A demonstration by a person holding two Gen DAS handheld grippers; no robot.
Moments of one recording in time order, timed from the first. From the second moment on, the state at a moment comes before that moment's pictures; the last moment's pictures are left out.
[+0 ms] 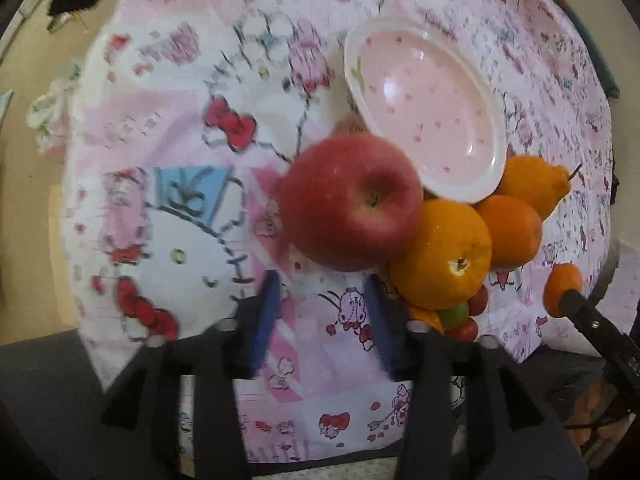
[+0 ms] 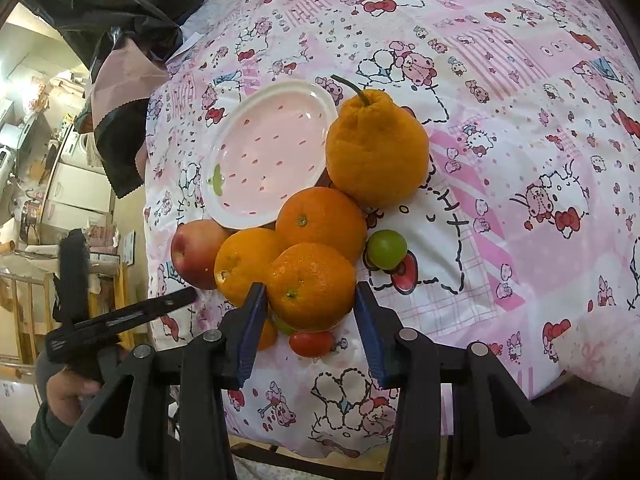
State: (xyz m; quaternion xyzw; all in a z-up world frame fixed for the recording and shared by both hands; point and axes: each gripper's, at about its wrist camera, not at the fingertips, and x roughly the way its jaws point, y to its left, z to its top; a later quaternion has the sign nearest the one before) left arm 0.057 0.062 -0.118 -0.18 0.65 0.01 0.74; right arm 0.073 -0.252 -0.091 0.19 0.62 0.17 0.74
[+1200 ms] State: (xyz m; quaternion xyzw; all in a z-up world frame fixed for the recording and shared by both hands) left arm 0.094 0.038 -0.112 -0.13 0.62 0.04 0.77; right arm 0.076 -0.252 -0.080 0.20 0.60 0.18 0.75
